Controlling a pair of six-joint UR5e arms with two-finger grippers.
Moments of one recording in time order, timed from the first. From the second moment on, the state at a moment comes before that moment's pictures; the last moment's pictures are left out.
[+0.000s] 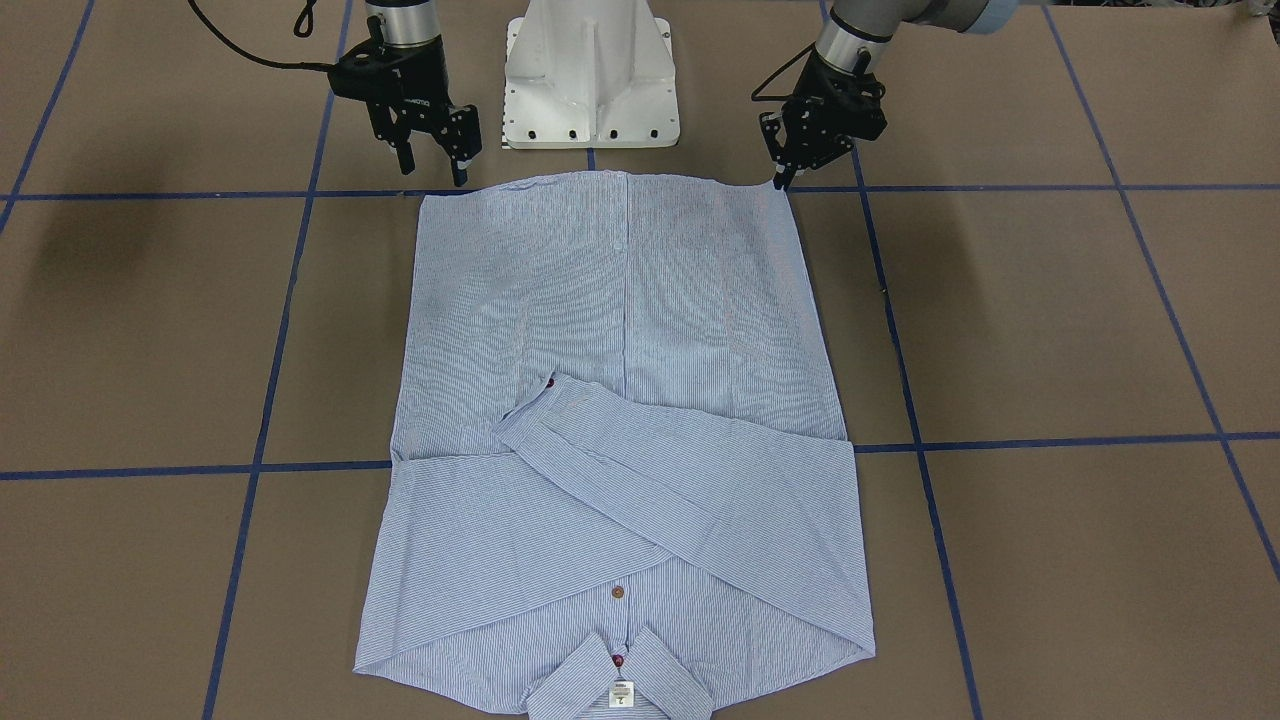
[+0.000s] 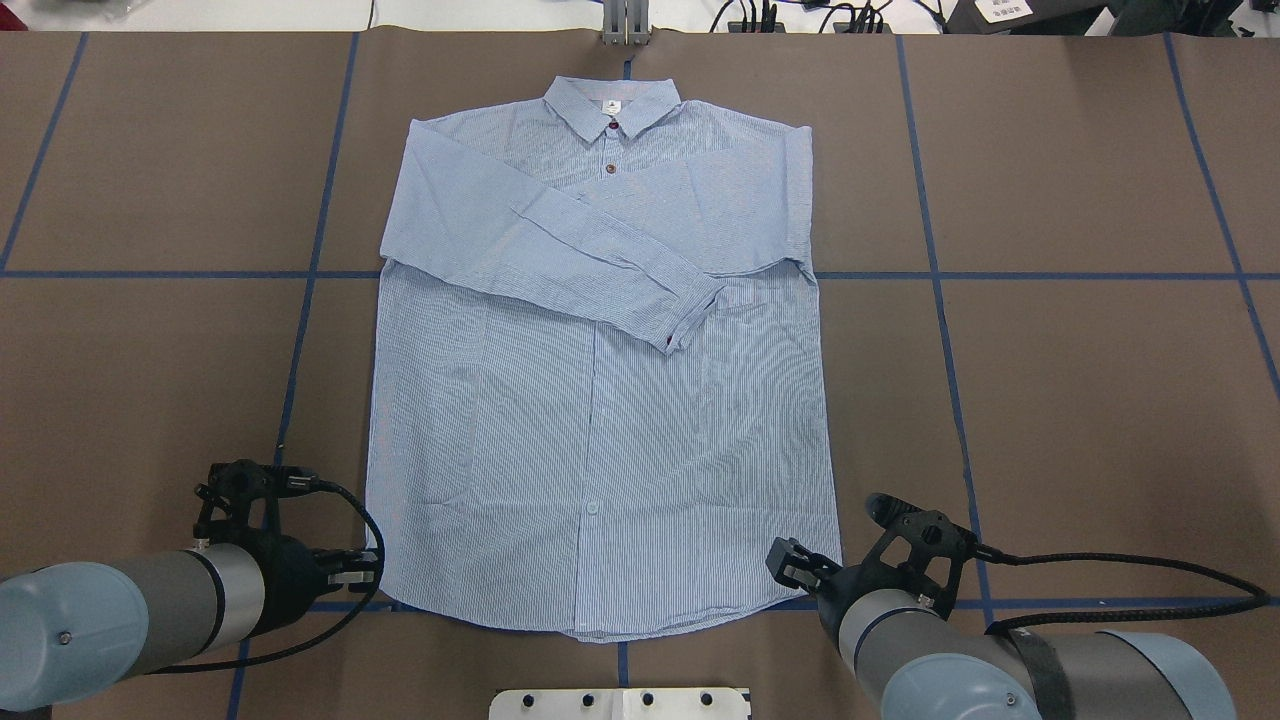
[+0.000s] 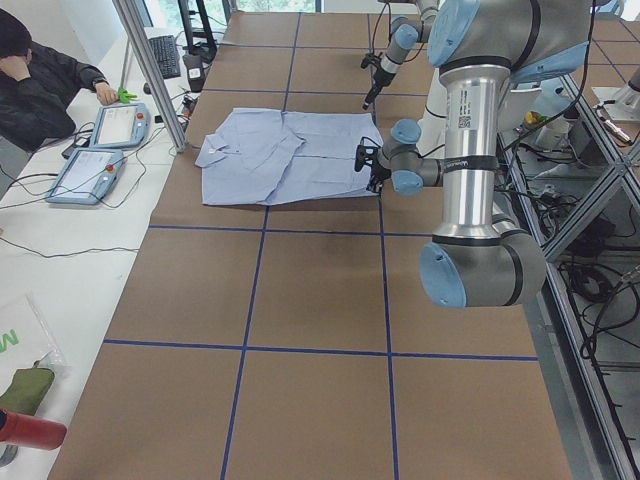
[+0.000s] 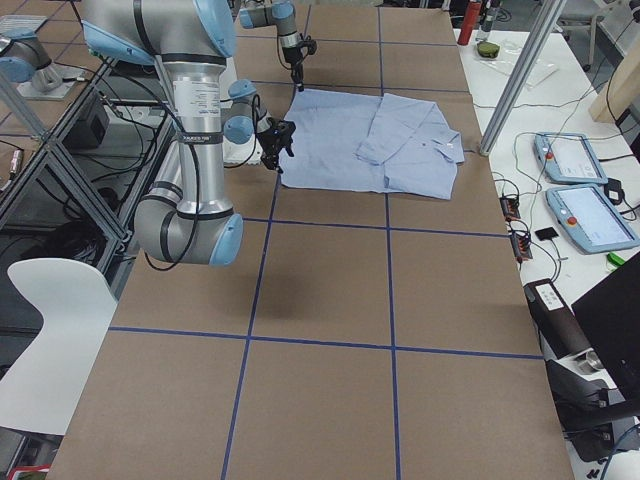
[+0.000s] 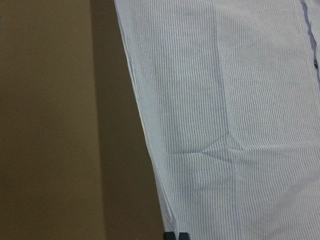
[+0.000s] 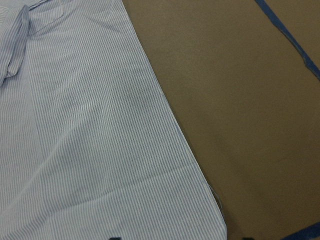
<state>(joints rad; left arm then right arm) -0.18 -1.52 -2.14 -2.11 -1.49 -1.39 0.03 -1.42 2.19 -1.58 1.20 1.99</state>
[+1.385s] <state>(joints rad) -0.18 -1.52 -2.14 -2.11 -1.50 -1.42 -0.05 -1.43 2.07 -1.58 1.08 2.01</state>
